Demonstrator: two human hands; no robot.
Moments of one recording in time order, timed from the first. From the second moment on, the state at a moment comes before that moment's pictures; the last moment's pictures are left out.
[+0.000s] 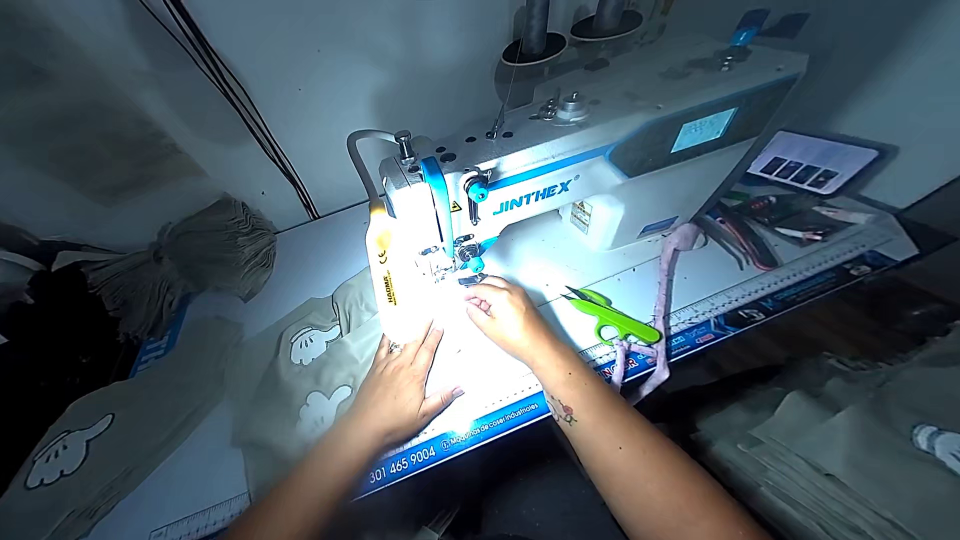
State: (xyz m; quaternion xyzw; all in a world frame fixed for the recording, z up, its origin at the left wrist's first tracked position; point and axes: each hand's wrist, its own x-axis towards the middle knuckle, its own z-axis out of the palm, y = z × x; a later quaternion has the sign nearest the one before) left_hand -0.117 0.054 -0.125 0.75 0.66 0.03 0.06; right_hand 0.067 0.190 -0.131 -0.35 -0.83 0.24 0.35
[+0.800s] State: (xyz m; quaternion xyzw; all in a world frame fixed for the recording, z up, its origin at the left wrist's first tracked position) left_hand -0.121 0.094 -0.118 0.76 0.63 0.17 0.05; right_hand 0.069 0.190 -0.131 -0.32 -0.86 0.25 0.29
